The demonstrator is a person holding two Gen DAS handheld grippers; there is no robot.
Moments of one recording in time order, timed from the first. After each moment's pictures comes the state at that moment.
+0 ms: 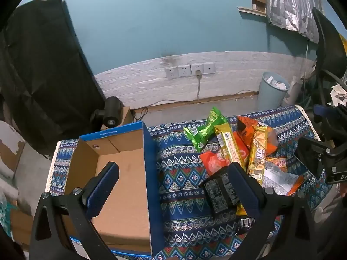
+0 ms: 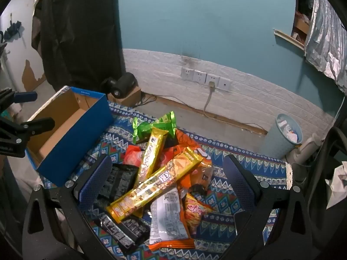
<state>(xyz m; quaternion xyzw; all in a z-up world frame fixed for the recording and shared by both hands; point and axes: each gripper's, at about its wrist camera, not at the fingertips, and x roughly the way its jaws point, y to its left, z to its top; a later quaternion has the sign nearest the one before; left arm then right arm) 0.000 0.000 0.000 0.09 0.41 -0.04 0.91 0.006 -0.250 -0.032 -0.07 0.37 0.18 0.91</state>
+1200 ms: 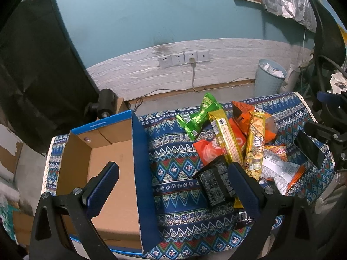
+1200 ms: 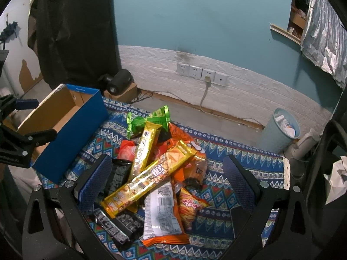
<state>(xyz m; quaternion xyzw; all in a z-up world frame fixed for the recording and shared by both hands) 0.002 -0.016 -0.022 0.10 0.44 -0.05 0.89 0.009 -0.262 -0.035 -0.07 0.38 0.18 0.91</state>
